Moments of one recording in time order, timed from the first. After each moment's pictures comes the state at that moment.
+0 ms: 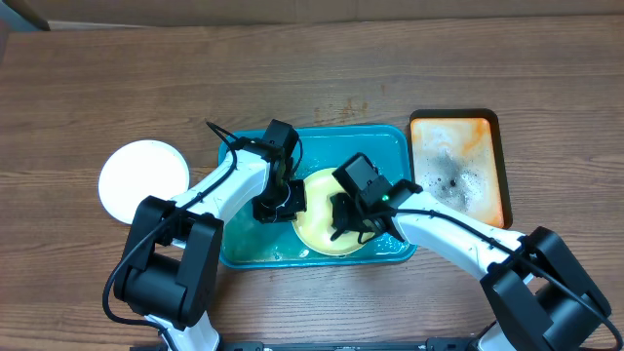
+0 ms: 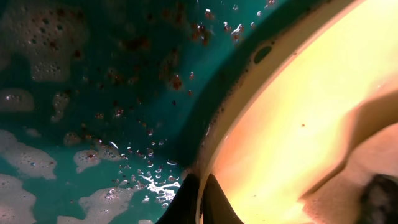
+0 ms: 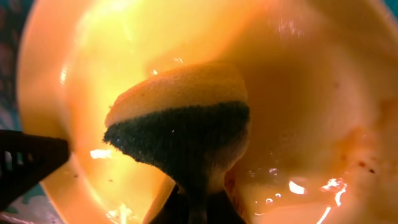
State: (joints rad) left arm -0.37 1.86 1.13 -0.86 0.24 -0.47; right arm 0.70 1.72 0.94 -0.44 -0.12 0.77
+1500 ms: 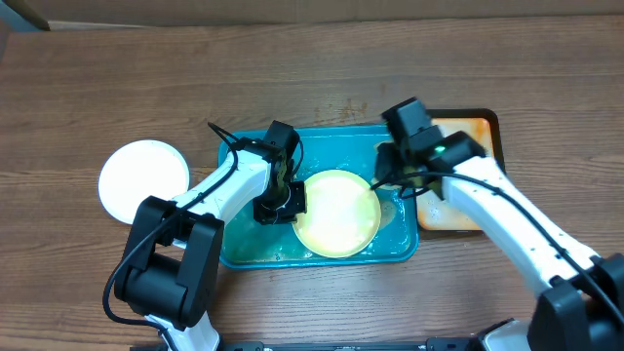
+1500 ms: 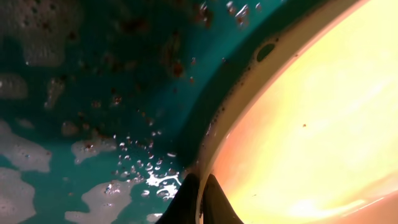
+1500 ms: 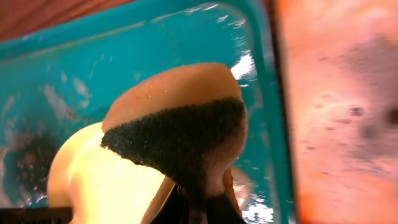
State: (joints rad) left arm -0.38 1.86 1.13 -0.88 0.24 -0.47; right arm 0.43 1.60 1.21 -0.81 0.03 0.62
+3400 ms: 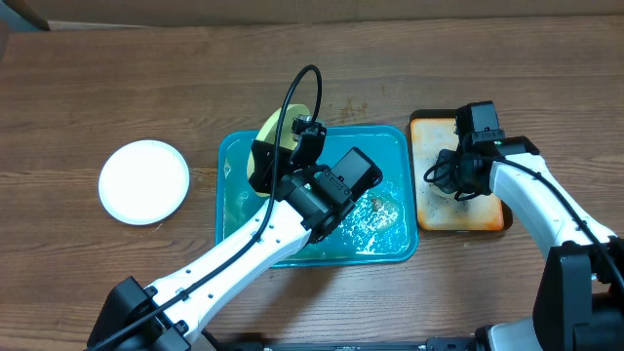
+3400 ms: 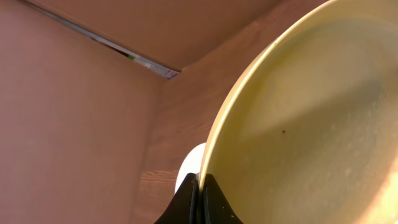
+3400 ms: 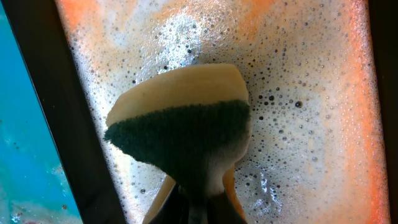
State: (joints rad) left arm -0.81 1.58 1.23 -0.93 -1.25 -0.35; right arm 0.11 1.65 1.04 -0.71 0.04 0.36
